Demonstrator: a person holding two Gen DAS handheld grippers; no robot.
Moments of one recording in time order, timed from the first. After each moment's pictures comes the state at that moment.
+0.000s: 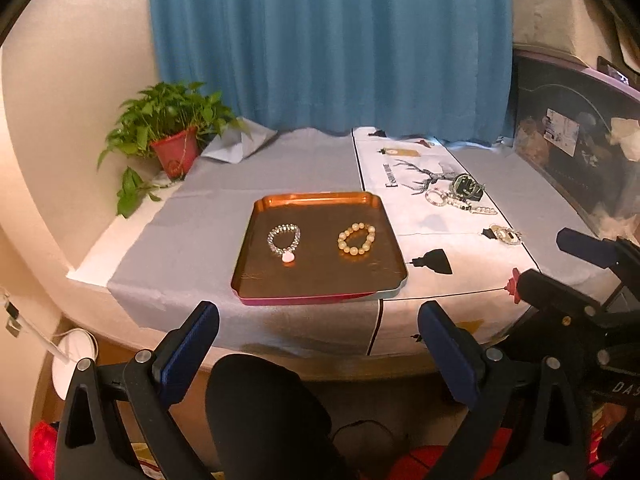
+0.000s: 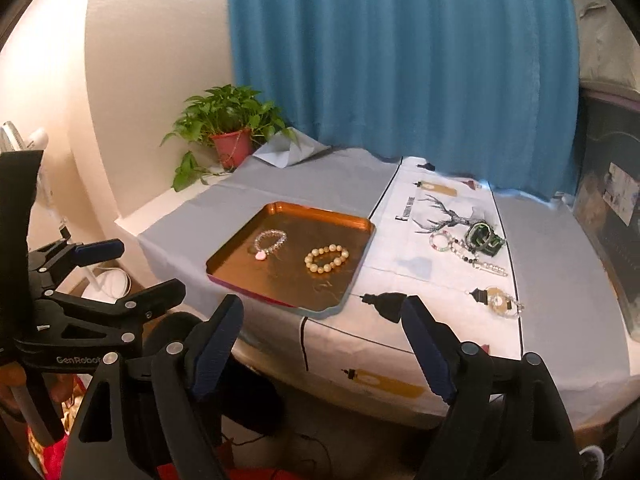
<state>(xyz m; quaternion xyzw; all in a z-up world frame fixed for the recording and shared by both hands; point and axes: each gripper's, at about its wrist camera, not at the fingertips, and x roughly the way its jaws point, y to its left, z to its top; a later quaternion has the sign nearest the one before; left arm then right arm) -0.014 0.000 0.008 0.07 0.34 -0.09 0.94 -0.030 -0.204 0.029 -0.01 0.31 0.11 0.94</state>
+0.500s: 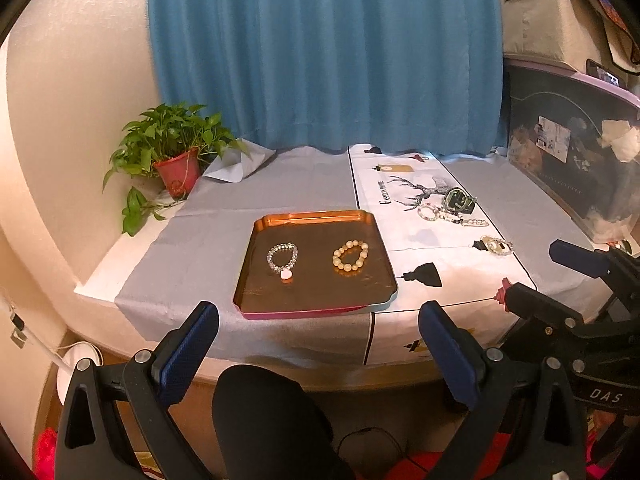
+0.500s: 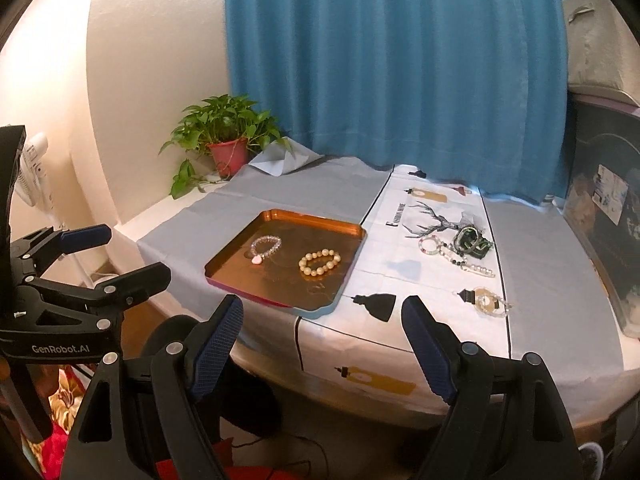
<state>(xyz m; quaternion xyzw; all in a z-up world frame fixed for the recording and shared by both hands) -0.028 -0.008 0.025 0.08 0.31 -0.10 0.94 -0.047 -0.211 0.037 -0.01 0.30 0.10 0.95</state>
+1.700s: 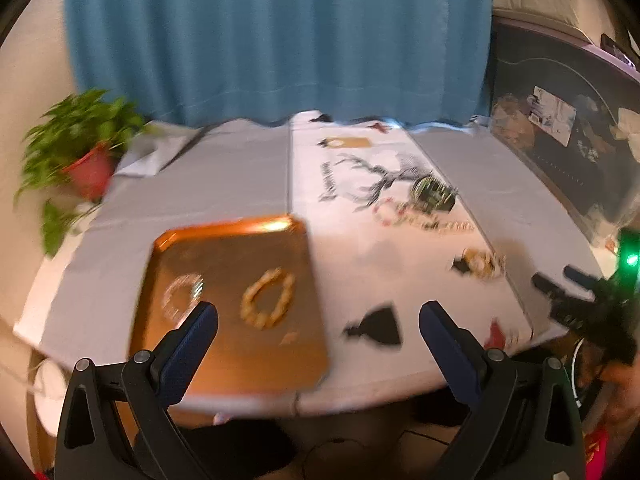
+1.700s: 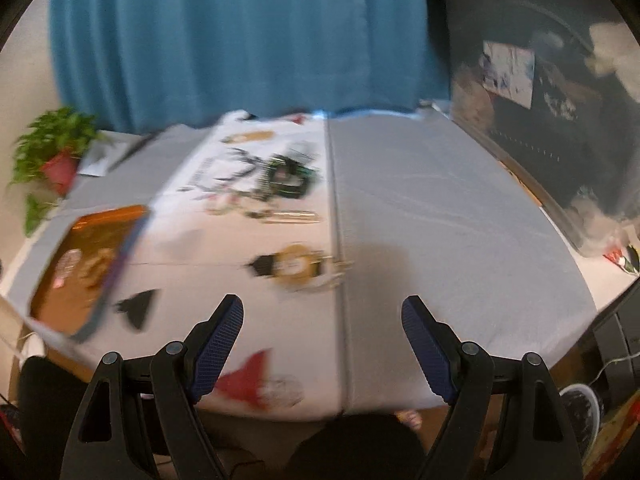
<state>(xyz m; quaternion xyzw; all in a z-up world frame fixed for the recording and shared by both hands) 0.126 -0.136 -0.012 0.08 0.38 -0.16 0.90 0.075 -0.442 -0.069 0.07 0.38 -0.11 0.91</state>
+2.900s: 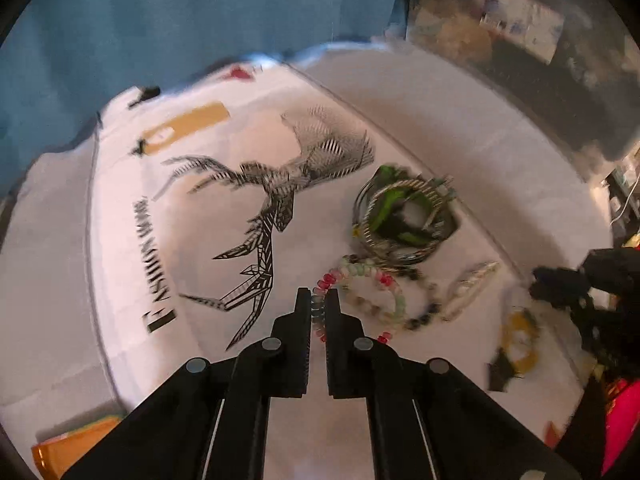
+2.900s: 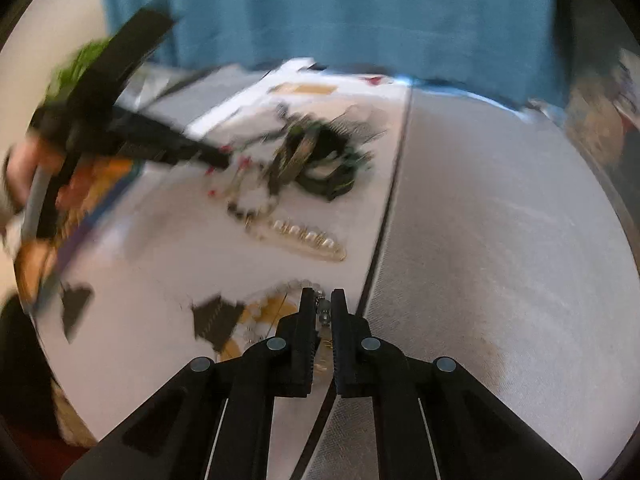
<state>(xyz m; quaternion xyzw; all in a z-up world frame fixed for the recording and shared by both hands) 0.326 -0.296 -0.113 0.18 0.45 -0.37 0.79 0.203 -0.481 -0.128 0.02 0.43 0.04 0.90</state>
